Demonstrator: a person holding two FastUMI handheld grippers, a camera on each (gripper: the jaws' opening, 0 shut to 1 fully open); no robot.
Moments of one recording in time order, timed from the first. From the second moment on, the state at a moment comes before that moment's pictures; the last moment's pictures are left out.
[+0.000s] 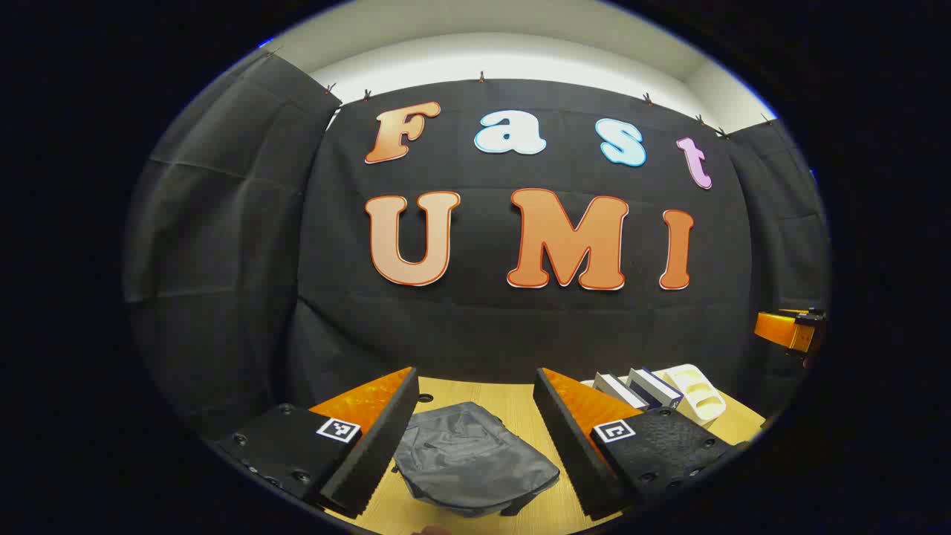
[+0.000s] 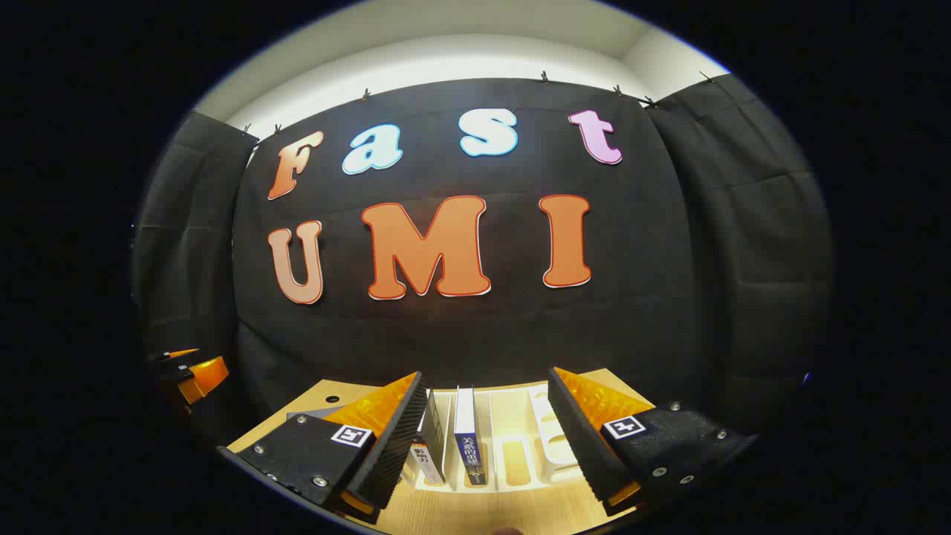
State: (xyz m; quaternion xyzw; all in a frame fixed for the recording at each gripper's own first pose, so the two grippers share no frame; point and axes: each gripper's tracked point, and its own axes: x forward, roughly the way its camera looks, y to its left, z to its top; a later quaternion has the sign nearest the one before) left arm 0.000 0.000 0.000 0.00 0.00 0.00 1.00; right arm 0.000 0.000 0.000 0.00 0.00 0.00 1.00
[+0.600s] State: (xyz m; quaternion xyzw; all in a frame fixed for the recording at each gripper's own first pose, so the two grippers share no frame) left arm 0.006 0.011 0.003 -0.01 -0.01 0.00 1.00; right arm -0.017 -0.019 -0.001 0.00 0.00 -0.04 1.00
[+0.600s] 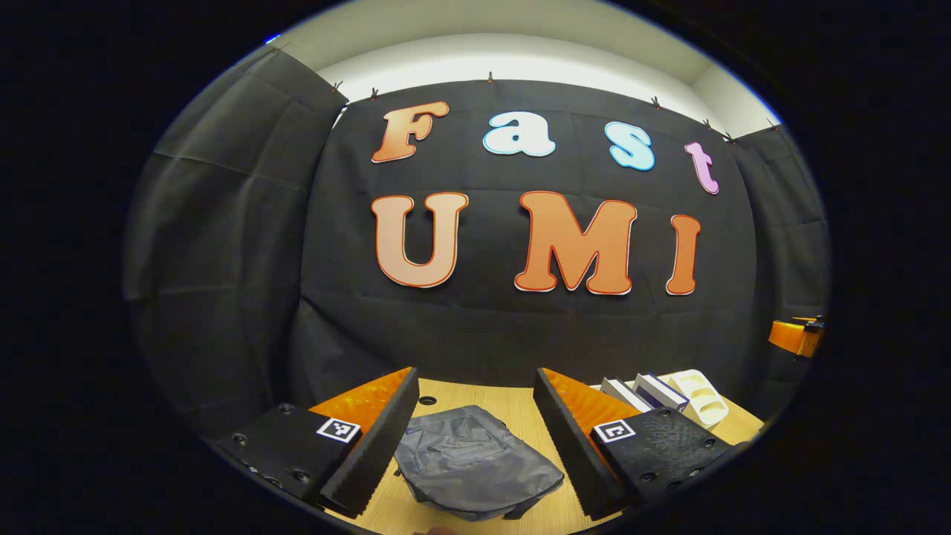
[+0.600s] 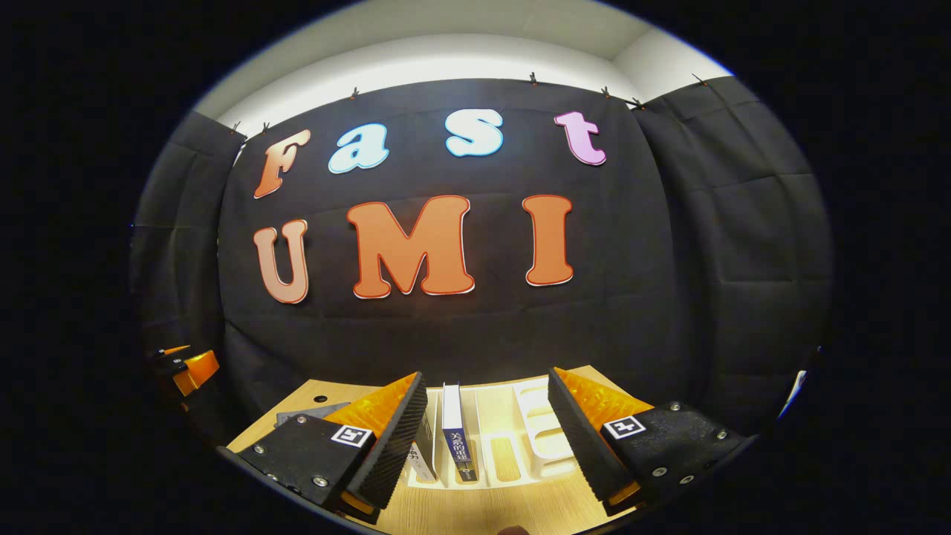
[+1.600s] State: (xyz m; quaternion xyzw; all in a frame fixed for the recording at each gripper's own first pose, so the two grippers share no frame) left arm 0.026 -0.016 -0.011 0.16 0.02 -0.05 0.99; right arm -0.019 -0.031 -0.022 -0.02 0.02 -0.06 1.00
